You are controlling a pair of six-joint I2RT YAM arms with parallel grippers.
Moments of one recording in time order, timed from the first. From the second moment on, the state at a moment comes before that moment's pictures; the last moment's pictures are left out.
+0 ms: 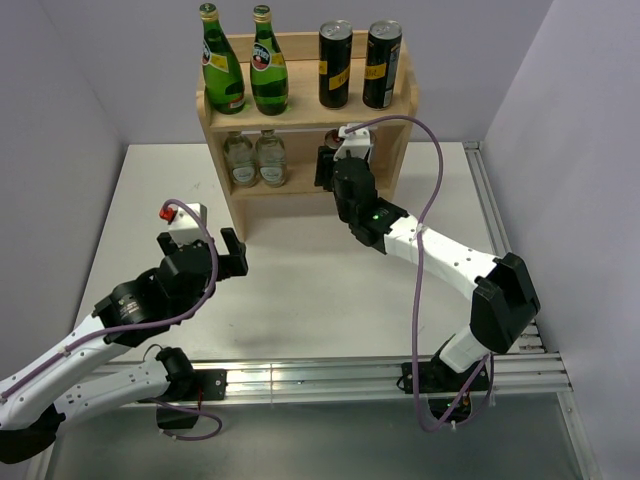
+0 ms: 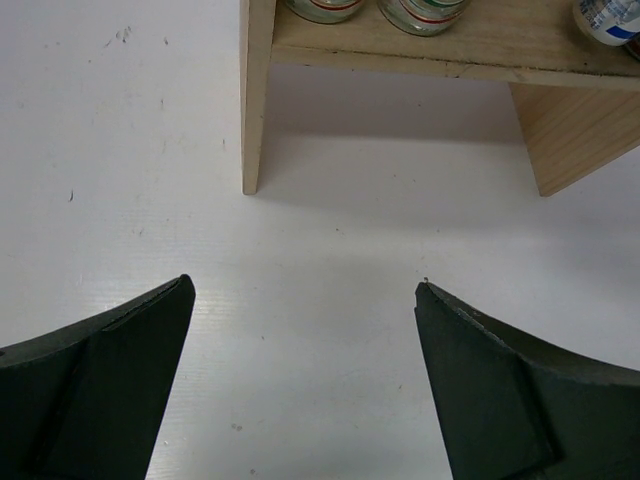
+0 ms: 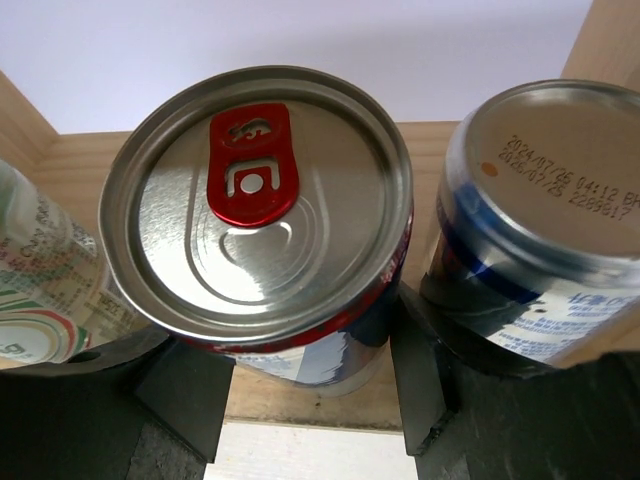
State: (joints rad) left arm -0.95 0.73 0.95 -0.70 -0.76 -0.59; right arm 0.72 1.54 1.23 0.18 0.60 0.19
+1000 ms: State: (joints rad) left arm -0.95 0.73 0.95 -0.70 -0.76 -0.59; right arm 0.69 1.54 1.22 0.18 0.67 0.22
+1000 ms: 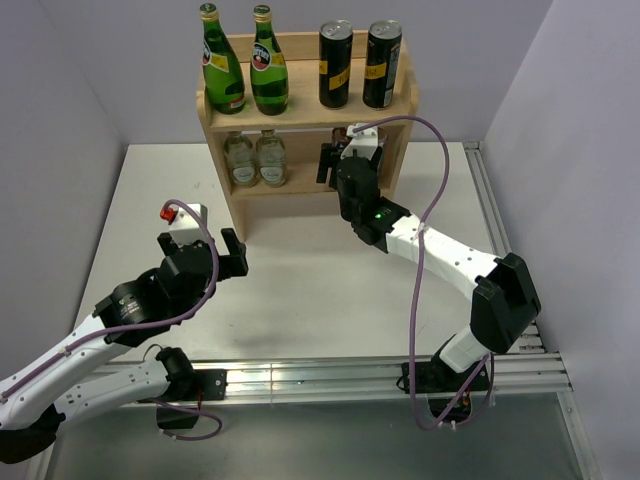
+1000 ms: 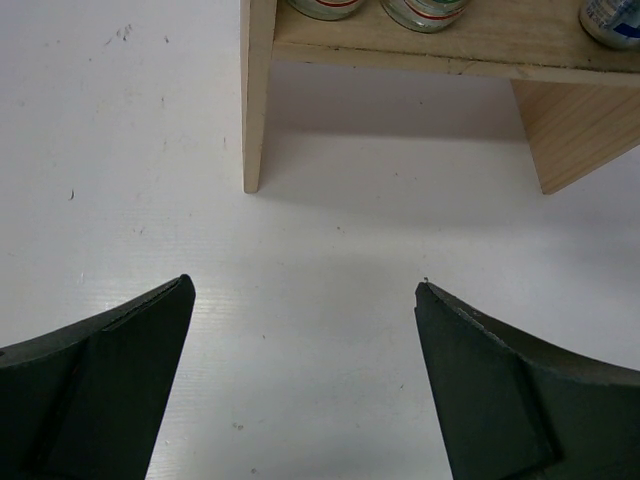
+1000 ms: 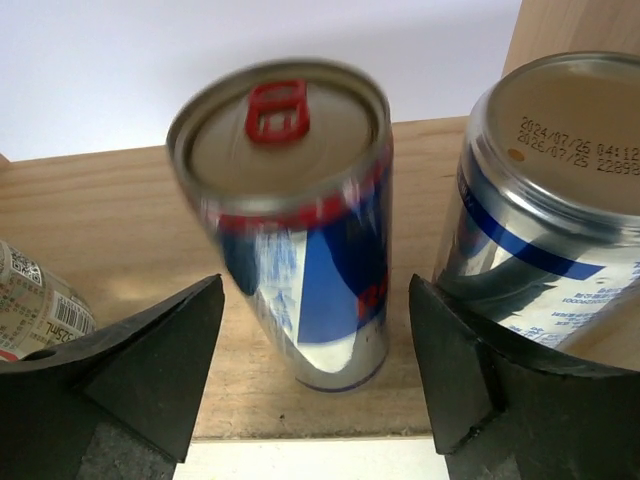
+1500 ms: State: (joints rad) left arm -0.95 0.73 0.95 -0.70 -0.76 -0.59; right arm 0.69 1.53 1.21 0.18 0.64 0.26
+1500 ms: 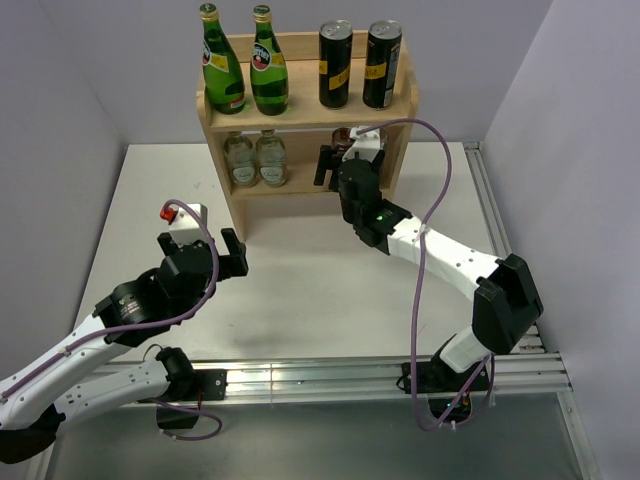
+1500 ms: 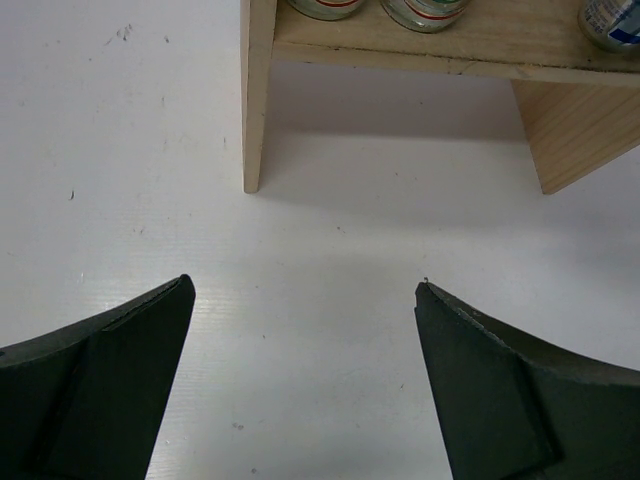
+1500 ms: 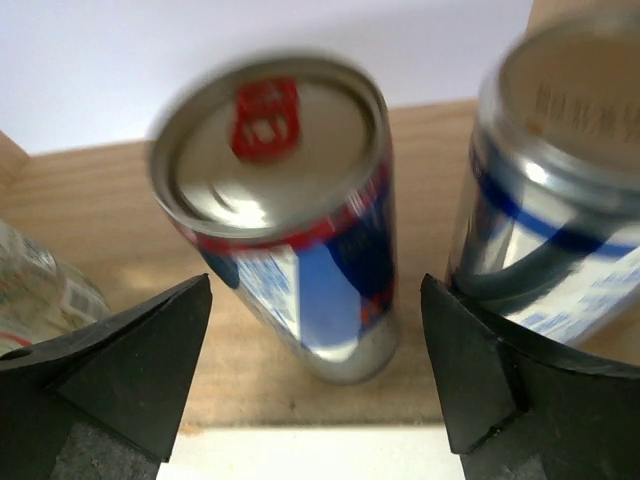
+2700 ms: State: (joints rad) left arm -0.93 0.76 0.95 -0.70 -0.76 -0.59; right arm 1.09 0.56 0.90 -0.19 0.82 0.37
